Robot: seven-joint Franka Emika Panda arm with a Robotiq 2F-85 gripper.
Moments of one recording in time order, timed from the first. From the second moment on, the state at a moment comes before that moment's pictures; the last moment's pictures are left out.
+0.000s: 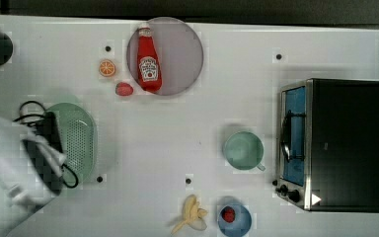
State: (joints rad) arm 0.07 0.29 0.61 -2.06 0.00 0.69 1.20
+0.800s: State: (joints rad) arm 0.16 0.57 0.38 -2.14 -0.02 1.06 1.27
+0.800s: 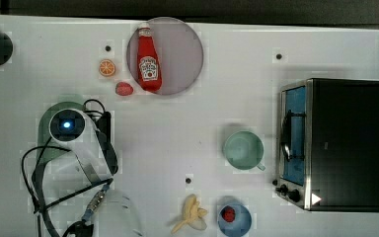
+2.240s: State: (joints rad) arm 0.27 0.49 0.16 -2.22 0.01 1.04 1.26
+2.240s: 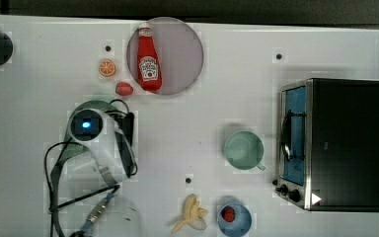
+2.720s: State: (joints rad) arm 0.18 0.46 0.11 -2.27 -0.01 1.05 1.13
